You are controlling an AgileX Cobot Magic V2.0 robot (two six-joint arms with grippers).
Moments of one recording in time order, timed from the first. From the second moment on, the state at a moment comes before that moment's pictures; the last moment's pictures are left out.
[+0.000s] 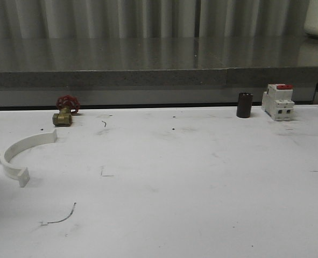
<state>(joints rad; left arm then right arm) -0.15 1.35 -1.00 0.05 0.72 -0.01 0.04 0.72 -0.63 0.03 0.60 0.03</state>
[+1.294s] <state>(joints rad) -0.11 1.93 -1.21 -0.05 0.62 -0.01 0.04 0.72 -0.63 0.03 0.60 0.03</state>
